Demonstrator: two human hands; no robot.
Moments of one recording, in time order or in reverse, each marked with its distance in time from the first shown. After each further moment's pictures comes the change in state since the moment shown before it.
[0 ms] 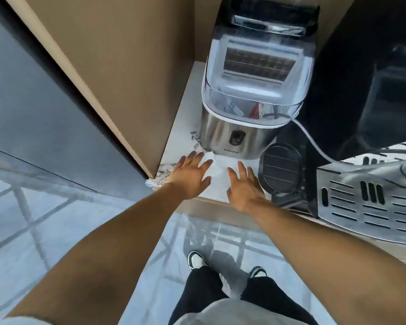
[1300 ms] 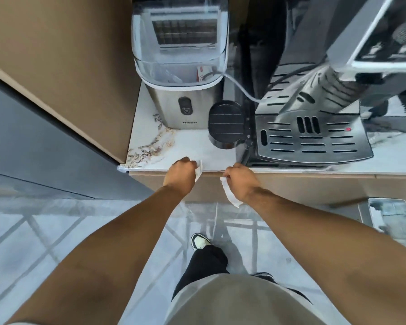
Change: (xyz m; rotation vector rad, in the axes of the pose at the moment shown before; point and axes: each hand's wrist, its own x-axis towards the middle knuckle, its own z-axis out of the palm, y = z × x) left_hand -0.047 0.113 0.017 0.029 0.015 -0.065; right_hand -0.087 0.084 0.042 0.246 0.178 -0.015
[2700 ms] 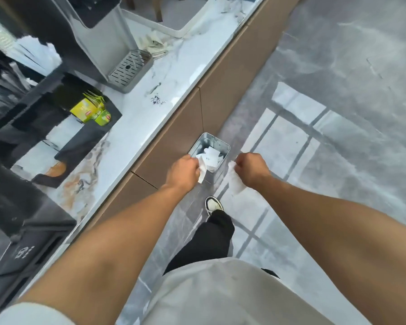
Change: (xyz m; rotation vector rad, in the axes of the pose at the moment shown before) left_hand 0.006 0.658 0.179 0.199 -0.264 0.909; right_hand -0.403 0.526 -0.052 0.540 0.493 1.059
